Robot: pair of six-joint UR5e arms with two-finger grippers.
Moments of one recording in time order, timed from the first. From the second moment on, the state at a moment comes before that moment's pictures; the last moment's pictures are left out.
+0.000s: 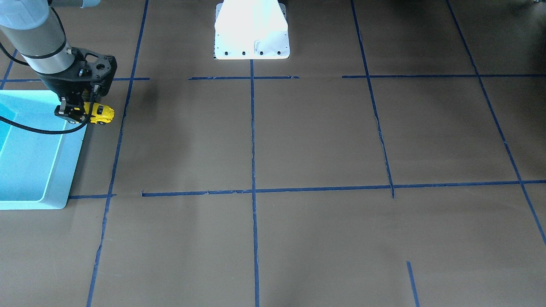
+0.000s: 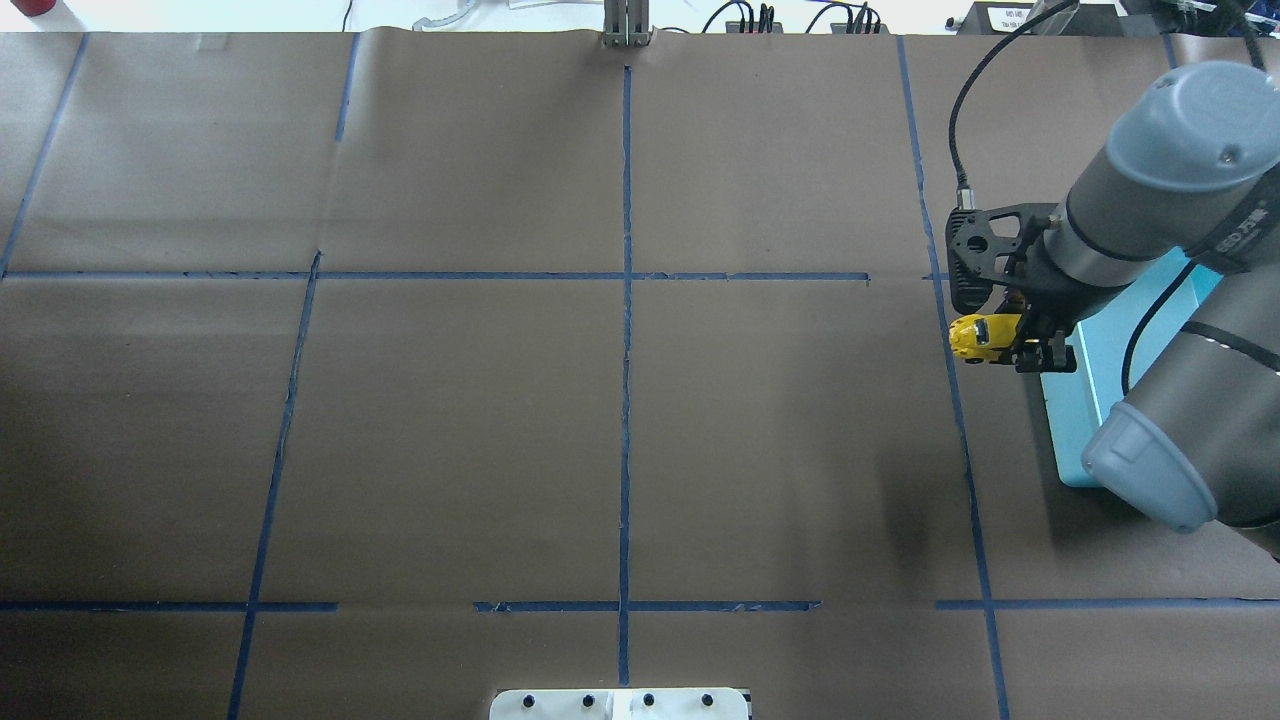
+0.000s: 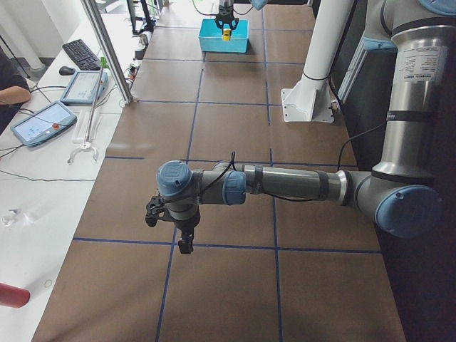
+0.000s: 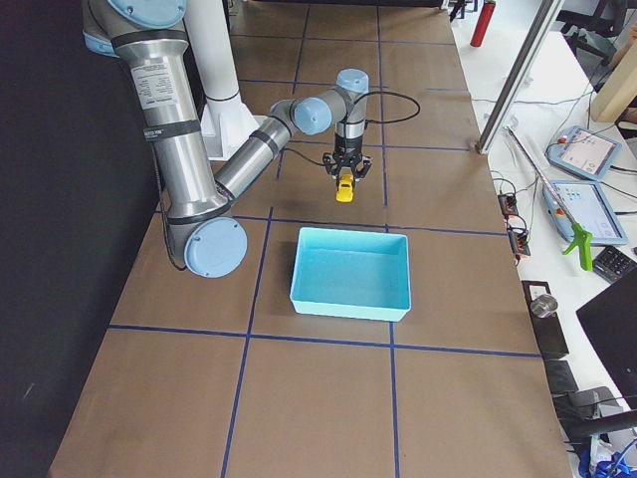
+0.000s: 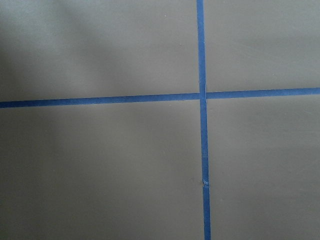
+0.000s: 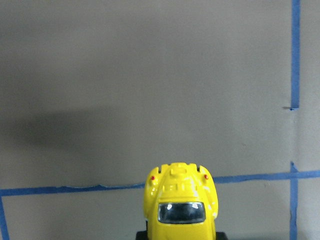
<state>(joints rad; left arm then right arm) -1.57 -1.60 -1.60 -1.49 -2.30 0.05 0.91 -1.34 2.12 -1.92 2.04 -0.71</state>
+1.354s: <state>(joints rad) -1.57 -1.60 -1.61 -1.49 -2.31 0.05 1.11 -1.66 1.69 -1.16 2.19 -0.90</state>
